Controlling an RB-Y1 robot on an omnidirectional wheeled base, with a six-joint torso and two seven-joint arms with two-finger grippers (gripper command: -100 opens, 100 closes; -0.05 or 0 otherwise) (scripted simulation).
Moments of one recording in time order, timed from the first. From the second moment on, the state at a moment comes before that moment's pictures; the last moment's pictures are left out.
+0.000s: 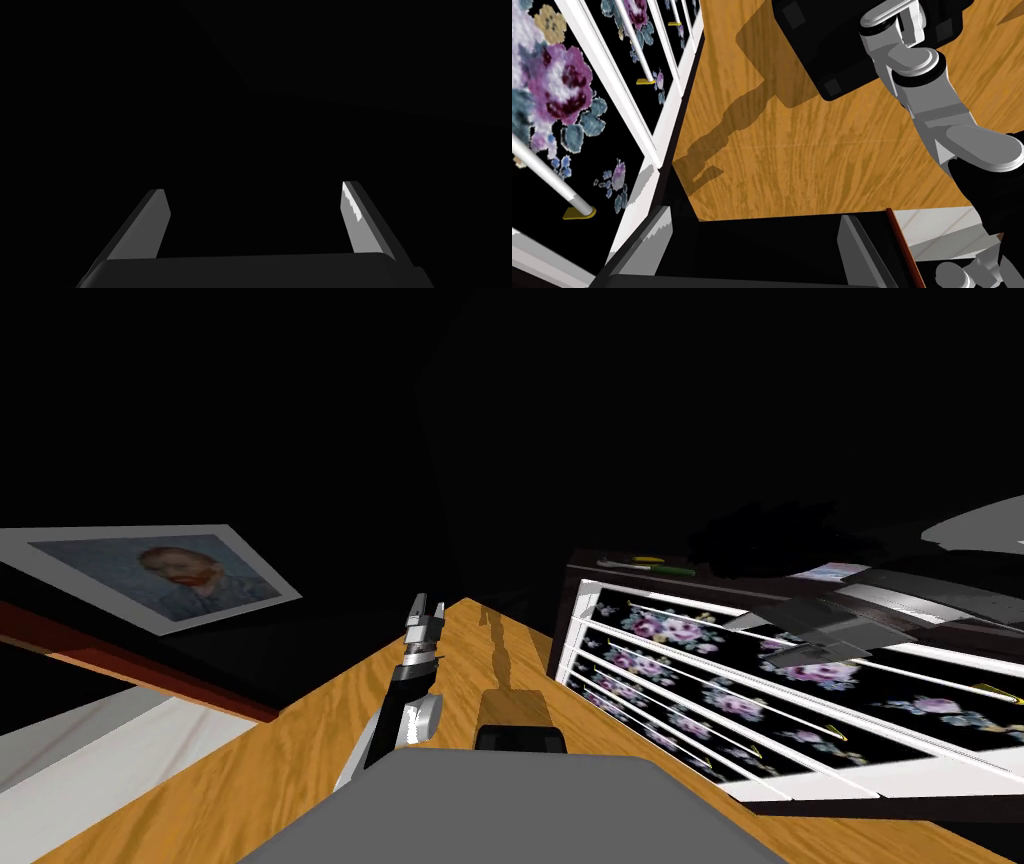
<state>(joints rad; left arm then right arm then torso) 0.46 -0.03 -0.01 -2.21 -0.09 -0.43 0.08 0.70 -2.33 0.31 -0.98 -0.04 -1.51 0.34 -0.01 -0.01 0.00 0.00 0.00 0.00</state>
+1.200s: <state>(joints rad) 0.46 -0.03 -0.01 -2.21 -0.09 -0.43 0.08 0.72 -2.65 0.35 -0.73 -0.07 -1.56 0.23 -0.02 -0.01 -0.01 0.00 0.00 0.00</state>
